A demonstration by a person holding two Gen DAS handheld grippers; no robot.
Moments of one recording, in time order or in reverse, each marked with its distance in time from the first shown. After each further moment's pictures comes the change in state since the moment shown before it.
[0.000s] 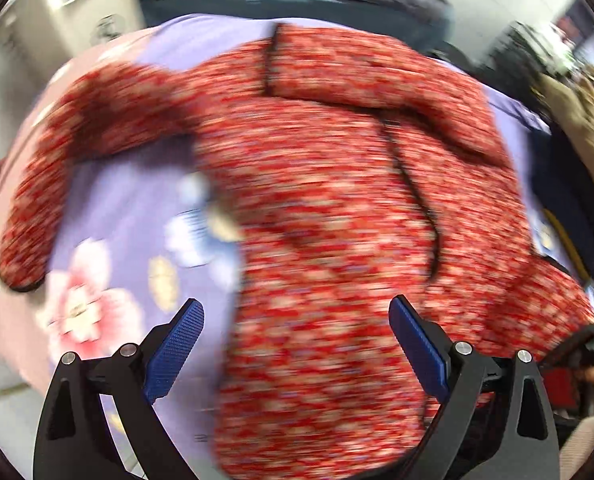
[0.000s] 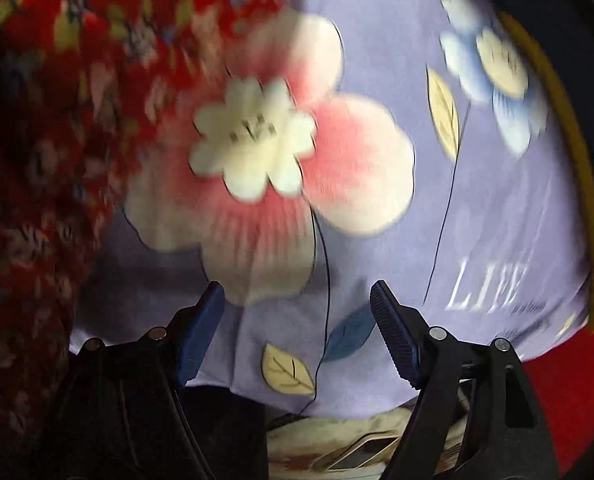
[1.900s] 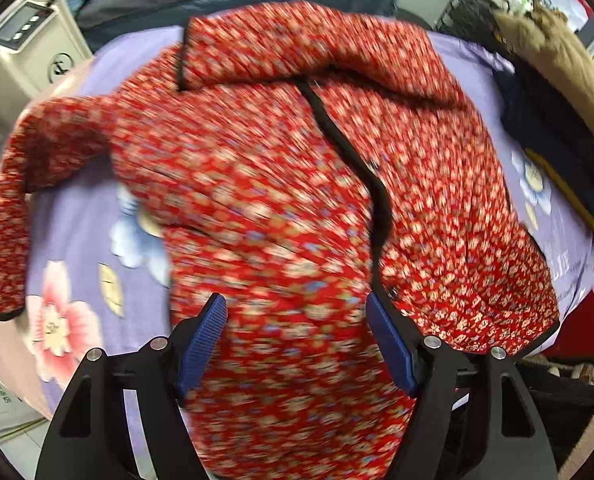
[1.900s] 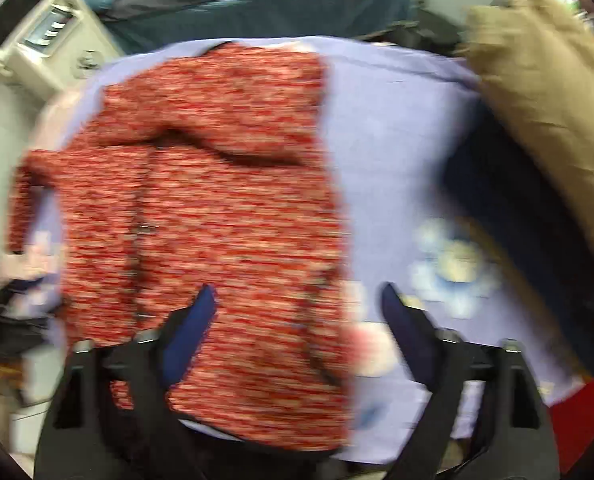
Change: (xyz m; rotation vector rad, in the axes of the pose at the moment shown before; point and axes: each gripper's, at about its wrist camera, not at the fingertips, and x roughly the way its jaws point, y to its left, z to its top) left arm 0.038 -0.096 -0.025 0.218 0.040 -0.033; right arm -0.223 0.063 0.082 -0.038 -0.414 0.224
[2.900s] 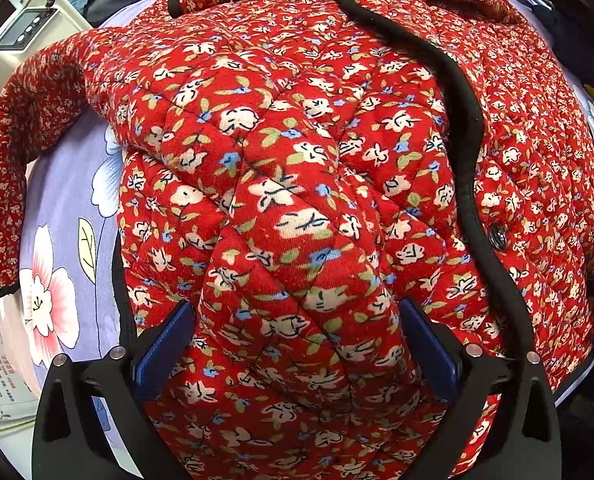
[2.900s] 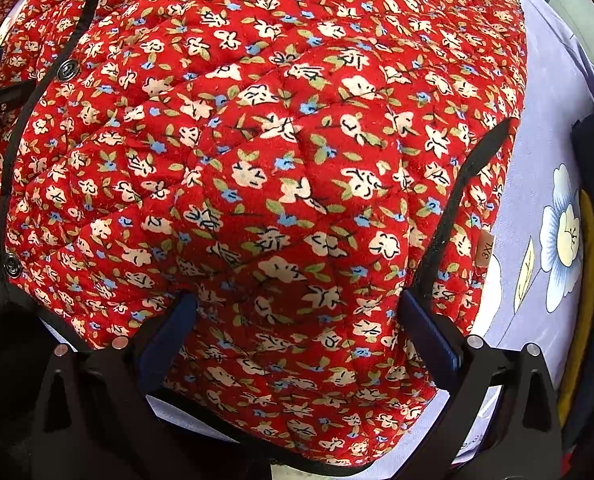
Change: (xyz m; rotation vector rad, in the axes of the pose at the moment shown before) left arm 0.097 -0.002 -0.043 0.039 0.059 0.211; right arm 0.182 0.026 -0.110 -0.387 0.305 -0.164
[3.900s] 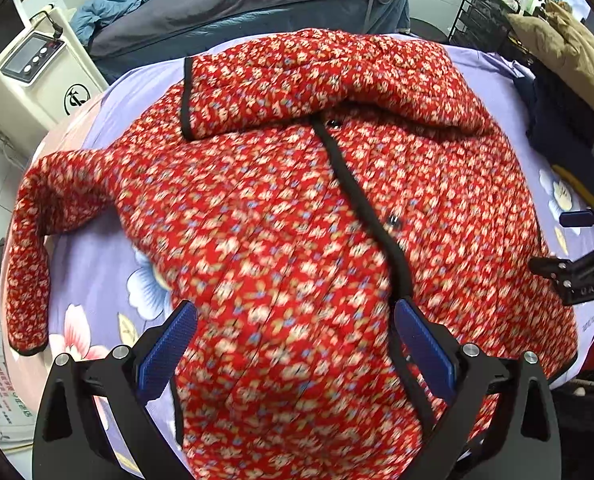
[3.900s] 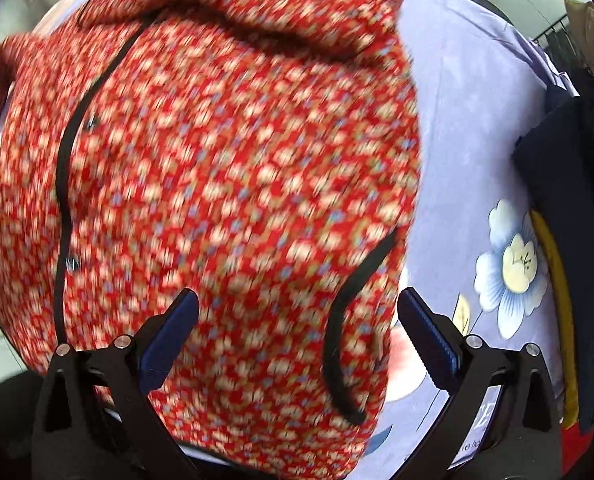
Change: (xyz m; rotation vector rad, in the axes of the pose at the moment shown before) left arm -0.098 0.017 0.091 -0.039 -0.151 -0.079; right arm -0.059 -0.079 0.111 0.258 -0.157 0.041
